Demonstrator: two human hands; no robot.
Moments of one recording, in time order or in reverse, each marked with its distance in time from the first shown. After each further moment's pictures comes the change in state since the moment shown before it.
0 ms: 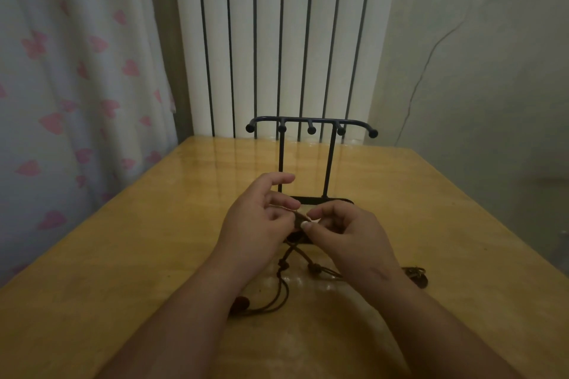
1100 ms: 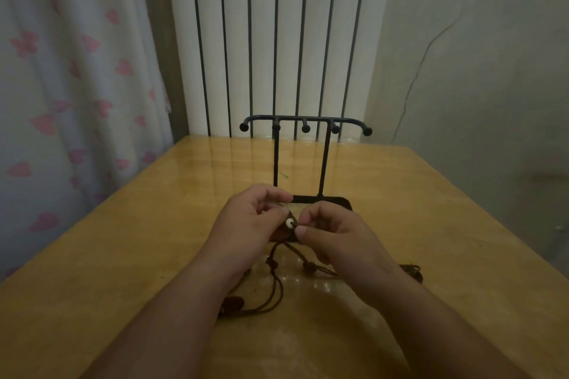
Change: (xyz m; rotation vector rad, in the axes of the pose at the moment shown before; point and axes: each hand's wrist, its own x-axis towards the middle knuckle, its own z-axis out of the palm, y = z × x) left_hand 0.002 0.003 -0.002 -0.150 -0.040 -0.164; right_hand -0.003 -0.003 -0.005 0.201 -0.229 0.075
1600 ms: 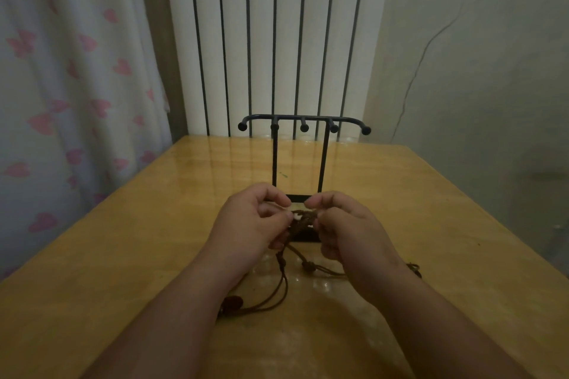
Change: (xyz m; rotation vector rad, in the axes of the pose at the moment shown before) left_hand -0.003 0.004 0.003 0.114 0.001 0.030; right_hand 0.002 -0.007 -0.003 0.233 0.114 0.130
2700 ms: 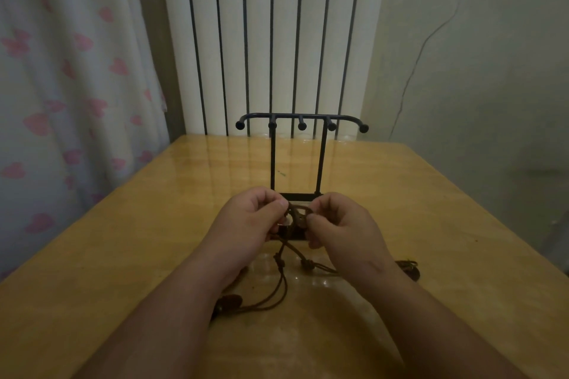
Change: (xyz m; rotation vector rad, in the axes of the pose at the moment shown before) left_hand 0.004 -0.007 -0.002 -0.036 -0.026 -0.029; right_hand 0.001 0.010 0.004 -0.339 0.112 -0.208
